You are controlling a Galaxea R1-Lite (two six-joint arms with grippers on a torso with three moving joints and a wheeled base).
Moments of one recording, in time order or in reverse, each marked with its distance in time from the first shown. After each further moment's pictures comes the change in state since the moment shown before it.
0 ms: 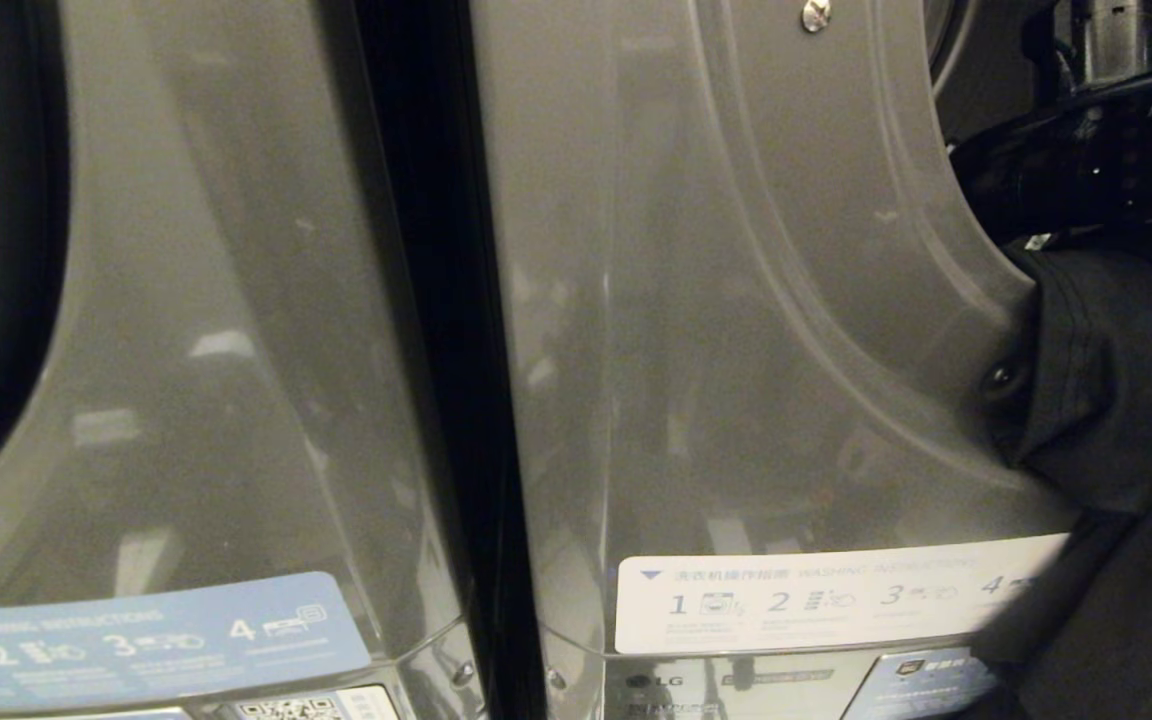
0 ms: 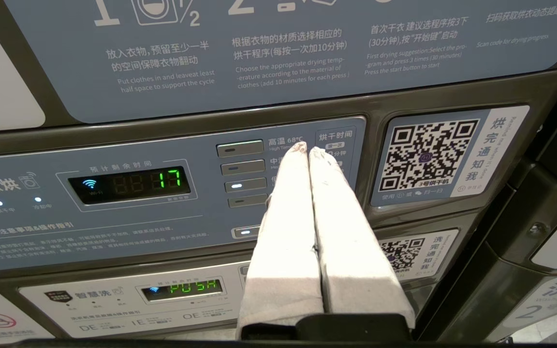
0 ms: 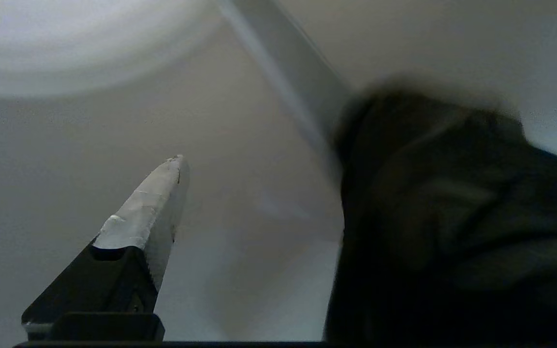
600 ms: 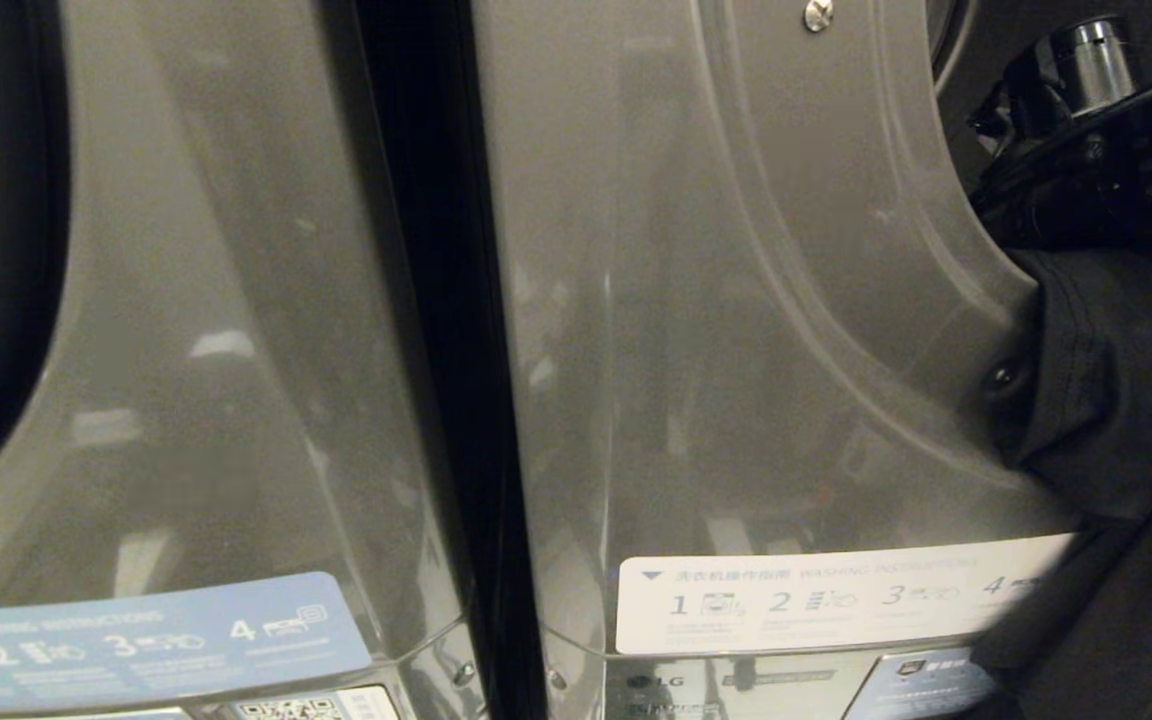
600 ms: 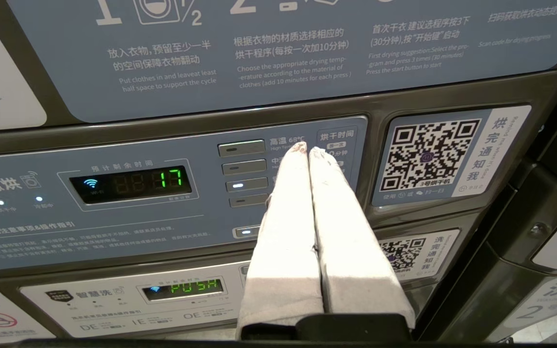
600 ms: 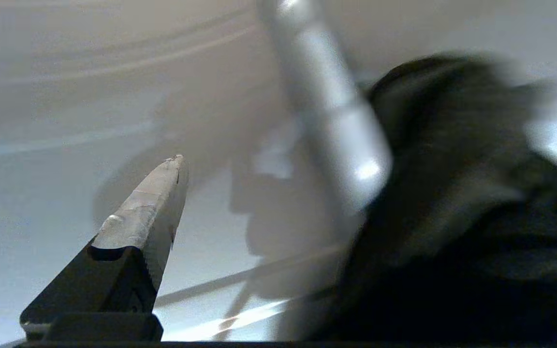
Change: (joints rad) left arm 0.000 0.000 0.000 0.000 0.000 0.000; right arm -0.013 -0.018 -0.002 0.207 0.030 -0.351
